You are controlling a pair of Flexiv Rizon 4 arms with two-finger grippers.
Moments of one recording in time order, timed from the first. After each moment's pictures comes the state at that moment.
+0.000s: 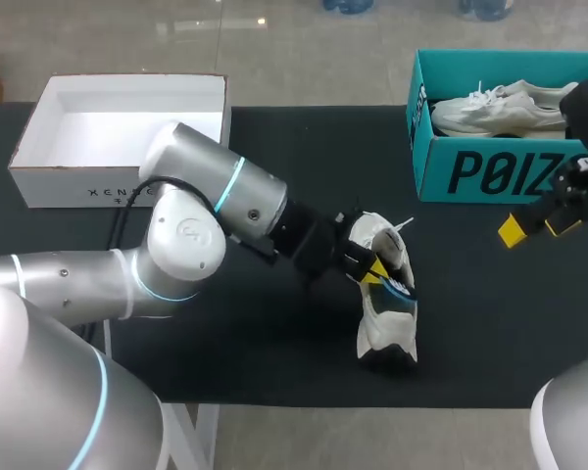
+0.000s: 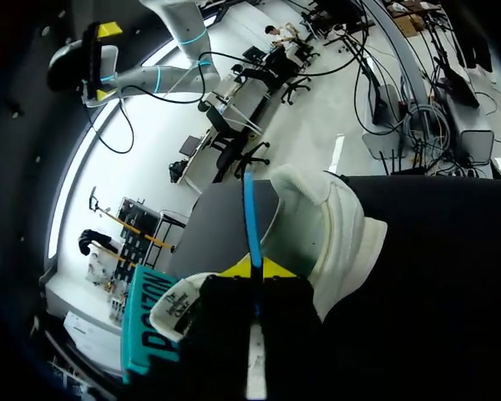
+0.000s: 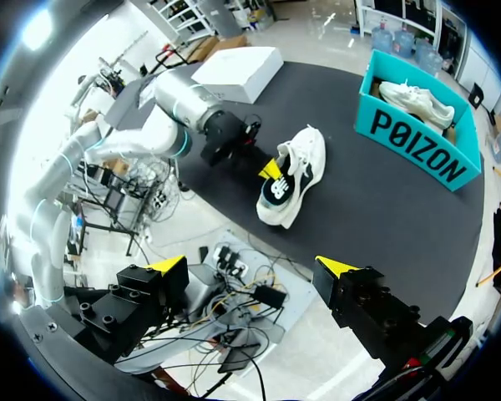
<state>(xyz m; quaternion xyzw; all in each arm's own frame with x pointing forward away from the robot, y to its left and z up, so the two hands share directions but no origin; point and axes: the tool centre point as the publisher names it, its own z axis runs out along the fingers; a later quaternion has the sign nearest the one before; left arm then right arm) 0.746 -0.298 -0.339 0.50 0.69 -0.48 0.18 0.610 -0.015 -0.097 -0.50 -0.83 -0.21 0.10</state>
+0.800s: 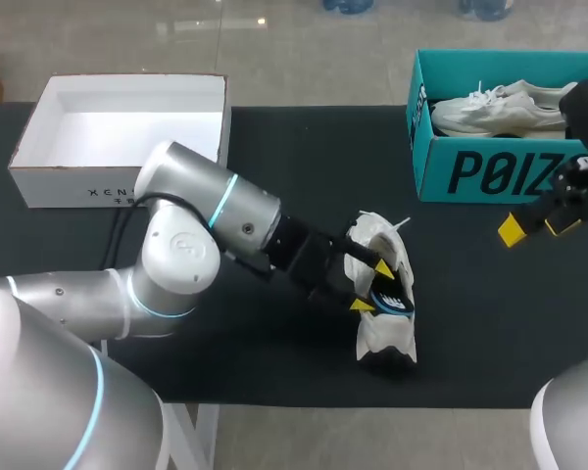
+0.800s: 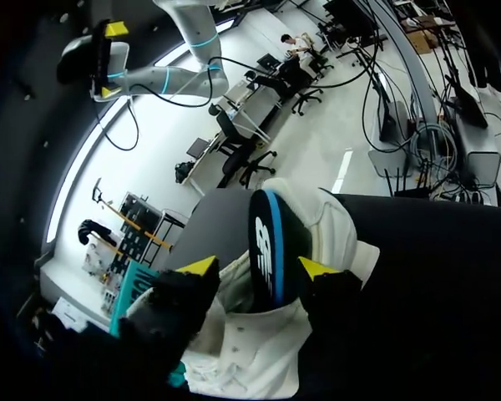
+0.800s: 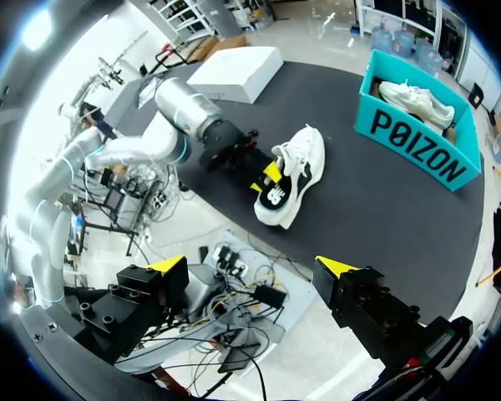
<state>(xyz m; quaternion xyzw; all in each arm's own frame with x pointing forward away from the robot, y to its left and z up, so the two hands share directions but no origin) 0.728 -0.293 -0.348 0.47 0.70 -0.51 0.16 0.611 -0.014 -0.096 -0.50 -0.83 -0.21 0.10</state>
